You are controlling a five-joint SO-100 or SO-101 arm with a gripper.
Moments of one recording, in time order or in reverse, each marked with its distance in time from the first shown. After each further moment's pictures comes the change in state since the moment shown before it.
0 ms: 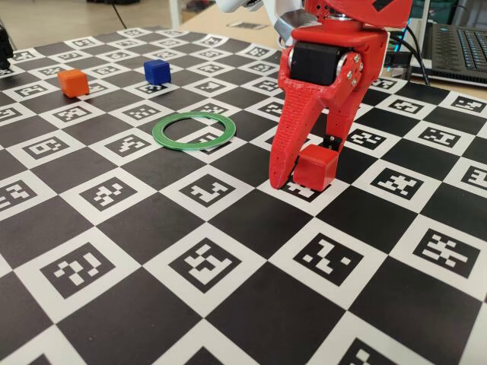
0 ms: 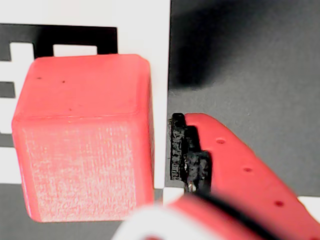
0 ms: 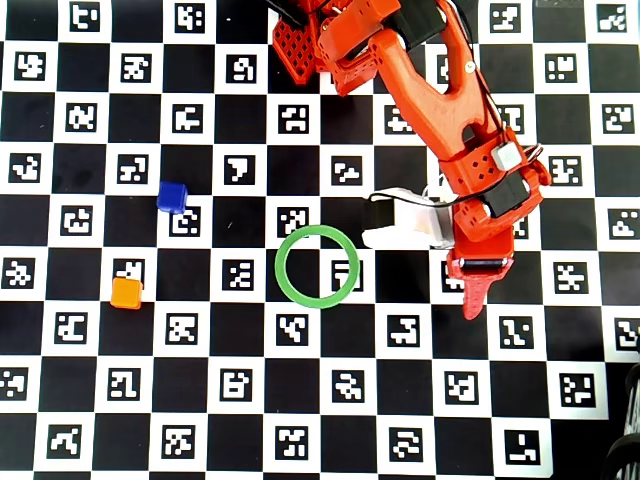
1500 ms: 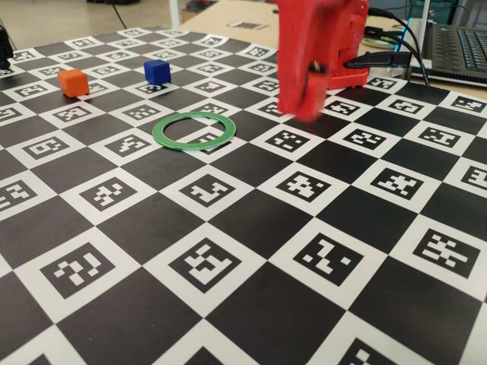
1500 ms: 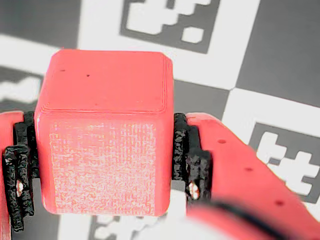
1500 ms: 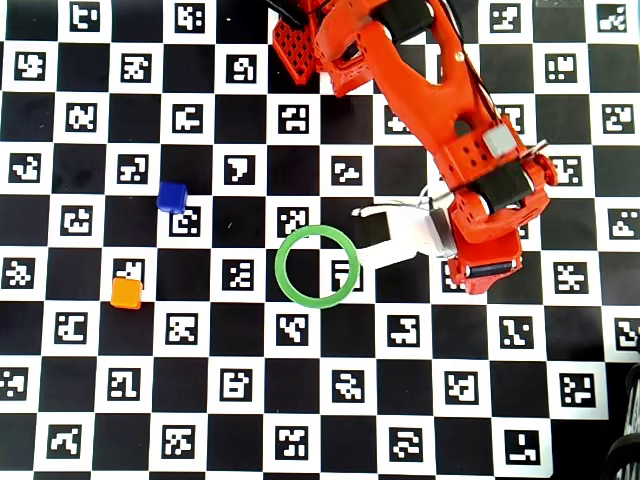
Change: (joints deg) arm 7.6 7.2 -26.6 28.2 -17.3
